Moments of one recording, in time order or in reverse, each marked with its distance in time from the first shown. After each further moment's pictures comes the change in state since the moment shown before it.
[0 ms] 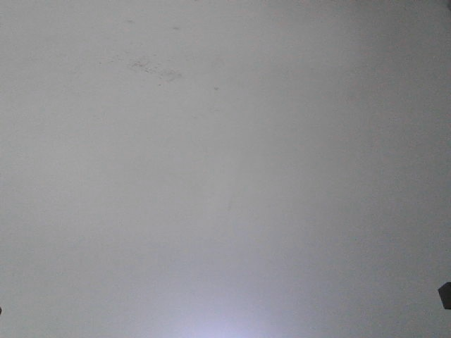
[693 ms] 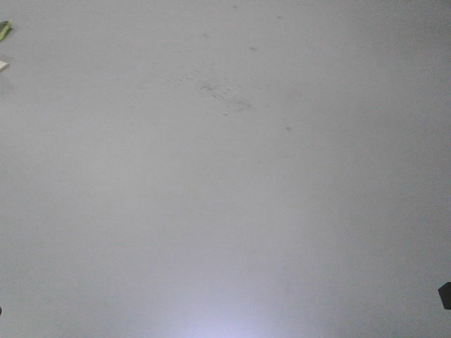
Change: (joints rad) left arm 0.000 0.000 0.000 0.000 0.000 0.000; right arm 0.000 0.000 0.000 0.000 0.000 0.000
